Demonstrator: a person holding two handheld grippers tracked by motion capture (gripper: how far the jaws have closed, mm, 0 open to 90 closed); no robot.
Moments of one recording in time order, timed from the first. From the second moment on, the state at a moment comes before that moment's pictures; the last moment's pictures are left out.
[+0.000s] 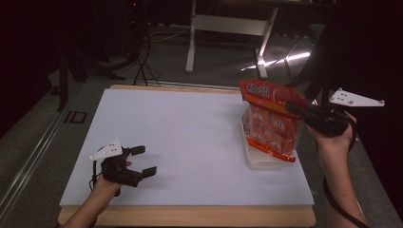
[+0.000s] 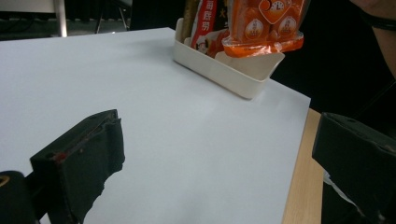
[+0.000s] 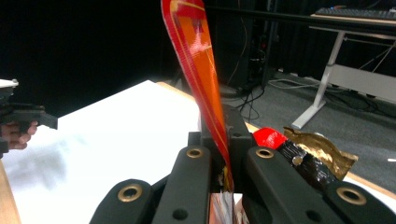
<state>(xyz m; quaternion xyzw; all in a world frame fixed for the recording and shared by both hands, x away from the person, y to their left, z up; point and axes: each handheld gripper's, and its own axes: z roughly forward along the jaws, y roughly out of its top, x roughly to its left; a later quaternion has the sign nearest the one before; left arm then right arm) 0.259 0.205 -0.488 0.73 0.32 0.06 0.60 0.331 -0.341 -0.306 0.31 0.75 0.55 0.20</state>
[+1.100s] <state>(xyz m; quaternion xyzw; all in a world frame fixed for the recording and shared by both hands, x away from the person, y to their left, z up) 0.262 0.200 -0.506 0.74 0.33 0.06 0.59 0.353 -0.357 -0.377 0.37 0.73 0.56 0.15</state>
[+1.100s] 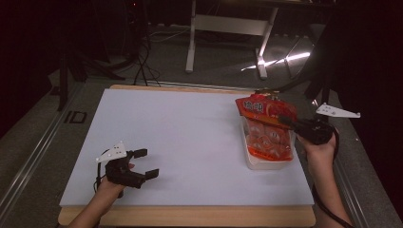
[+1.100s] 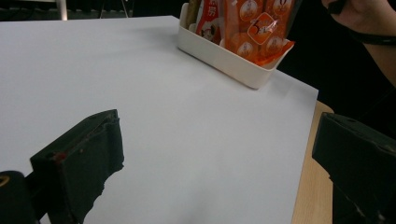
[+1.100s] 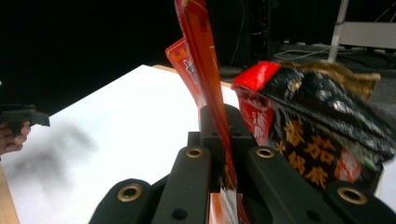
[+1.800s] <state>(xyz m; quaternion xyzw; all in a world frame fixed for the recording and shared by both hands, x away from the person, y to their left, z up) 0.265 0.200 -0.510 0.74 0.33 0.05 0.59 0.345 -0.384 -0.404 0.39 0.73 0.54 0.16</state>
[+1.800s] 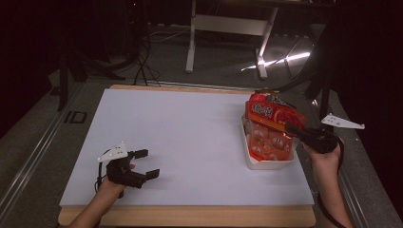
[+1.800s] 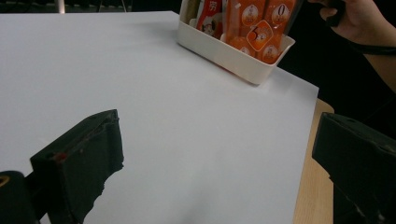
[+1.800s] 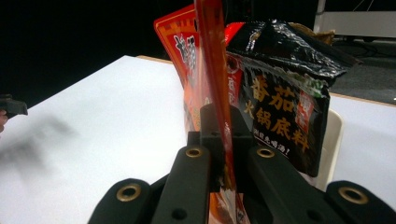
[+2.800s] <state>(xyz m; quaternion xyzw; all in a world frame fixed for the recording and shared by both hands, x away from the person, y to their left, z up) 0.265 0.198 -0.513 0.74 0.33 0.05 0.58 0.345 -0.390 -0.397 0.41 0.71 0.55 0.17</state>
